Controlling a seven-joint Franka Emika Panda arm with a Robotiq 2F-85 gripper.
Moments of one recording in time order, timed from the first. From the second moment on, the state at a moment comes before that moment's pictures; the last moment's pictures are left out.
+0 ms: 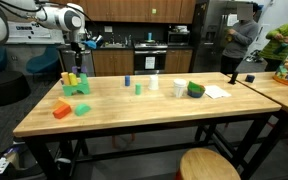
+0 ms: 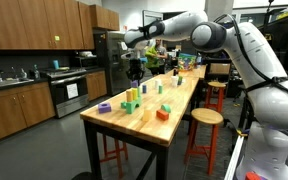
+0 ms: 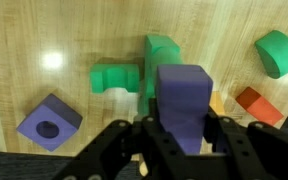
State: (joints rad) arm -0.12 0.58 0.05 -1.17 0.04 1.66 -2.05
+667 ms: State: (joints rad) arm -0.11 0.59 0.05 -1.16 0.04 1.66 -2.05
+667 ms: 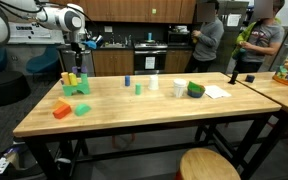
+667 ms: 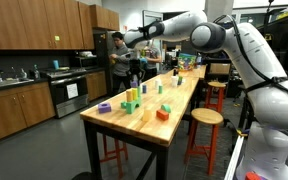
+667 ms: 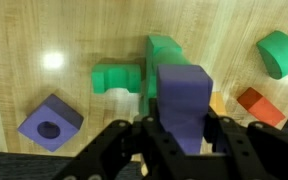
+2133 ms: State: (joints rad) arm -0.11 0.60 0.05 -1.14 0.04 1.64 -2.05
